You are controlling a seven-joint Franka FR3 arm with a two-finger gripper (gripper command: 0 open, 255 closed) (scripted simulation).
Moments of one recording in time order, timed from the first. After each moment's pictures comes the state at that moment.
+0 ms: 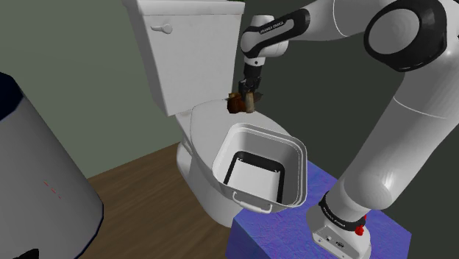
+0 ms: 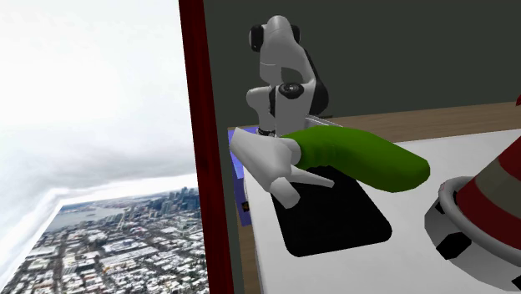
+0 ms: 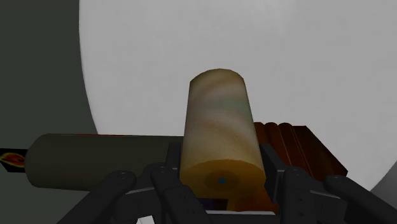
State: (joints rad) arm -0.02 0.09 -0.20 -2.01 0.08 2.07 -0.31
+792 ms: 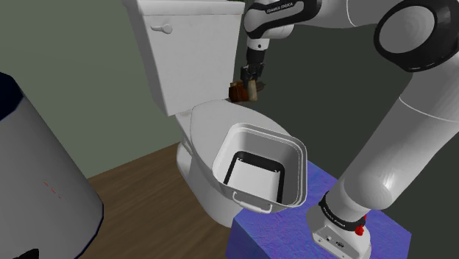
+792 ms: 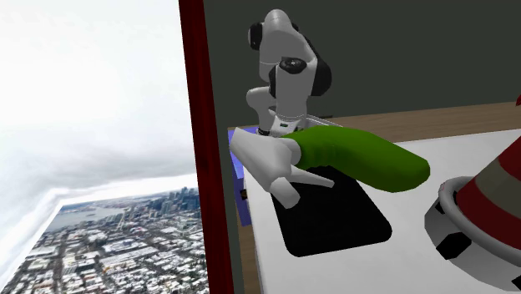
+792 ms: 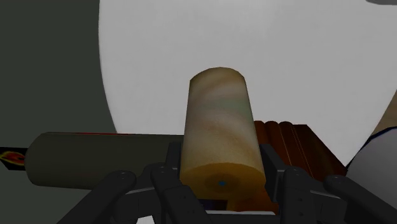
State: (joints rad) arm -0.02 0.04 -0.20 -1.90 0.07 1.91 -0.30
